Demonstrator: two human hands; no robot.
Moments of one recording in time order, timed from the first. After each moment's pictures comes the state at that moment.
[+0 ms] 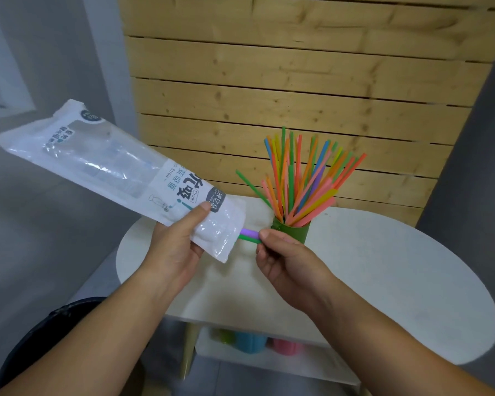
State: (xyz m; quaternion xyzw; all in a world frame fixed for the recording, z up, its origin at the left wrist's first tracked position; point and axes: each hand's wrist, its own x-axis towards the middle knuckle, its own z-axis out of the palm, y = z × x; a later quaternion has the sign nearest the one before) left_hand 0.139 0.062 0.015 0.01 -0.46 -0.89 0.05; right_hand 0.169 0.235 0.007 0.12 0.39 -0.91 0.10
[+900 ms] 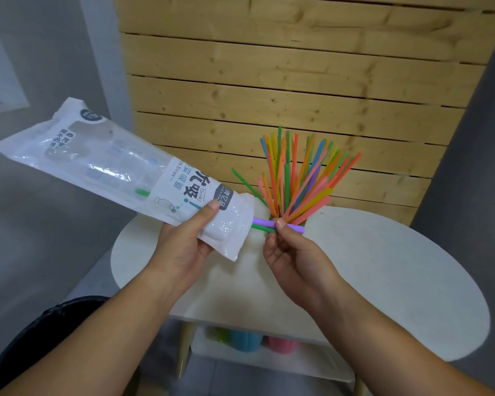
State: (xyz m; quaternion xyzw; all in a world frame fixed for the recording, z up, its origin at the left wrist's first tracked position) left_hand 0.146 0.077 0.016 -0.02 -0.46 -0.89 0.03; right_hand 0.173 0.245 0.014 0.14 0.27 -0.95 0.06
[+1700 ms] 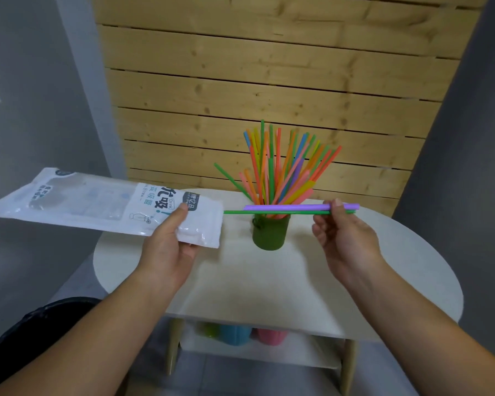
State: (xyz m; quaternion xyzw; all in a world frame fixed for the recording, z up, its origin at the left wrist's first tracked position) left_hand 0.136 0.080 -0.002 0.10 -0.36 -0.93 0.01; right_hand 0.170 0.328 0.019 0.18 0.46 -0.85 -0.19
